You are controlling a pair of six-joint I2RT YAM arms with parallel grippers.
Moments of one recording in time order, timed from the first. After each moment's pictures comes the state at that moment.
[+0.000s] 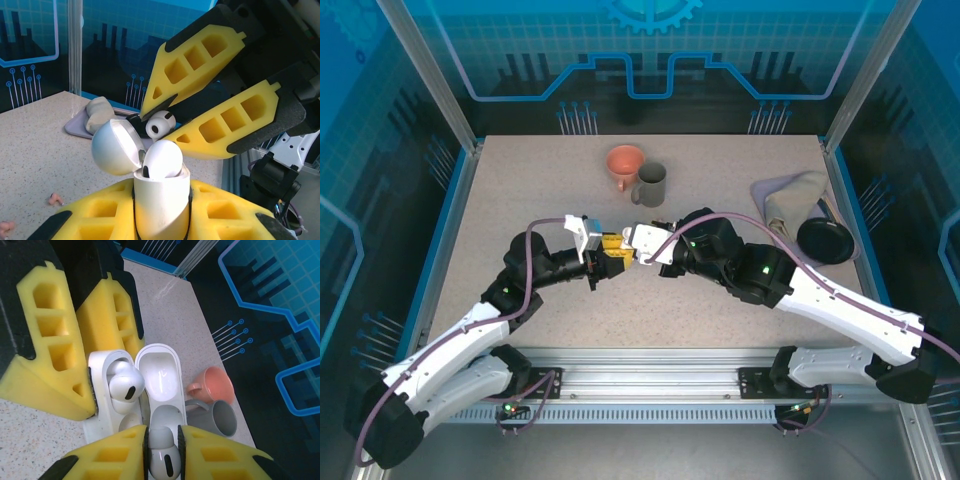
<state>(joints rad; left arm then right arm) -0.55 0.87 0.57 0.30 0.64 -0.19 1.03 1.16 1.21 -0.53 0.20 -0.61</state>
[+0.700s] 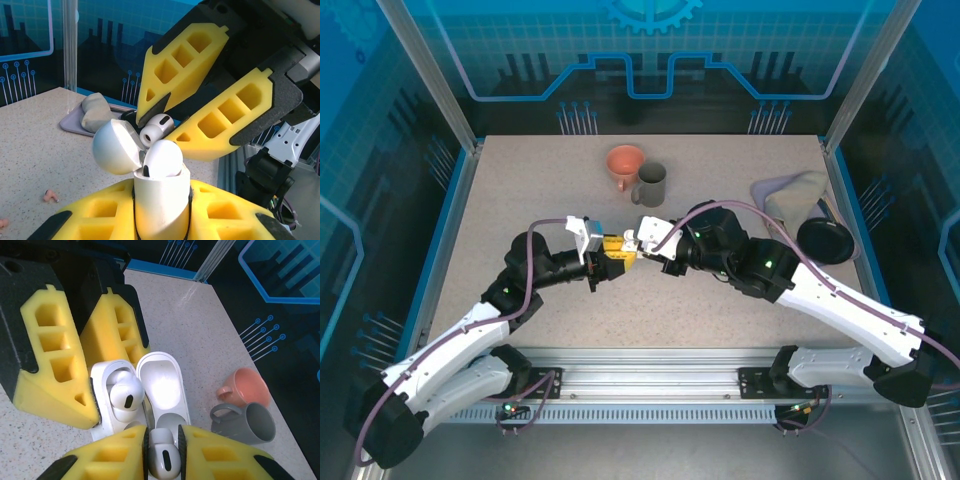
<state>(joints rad) -0.56 0.87 0.57 0.29 0.65 -0.19 0.96 1.16 1.21 -0.54 0.03 -0.49</state>
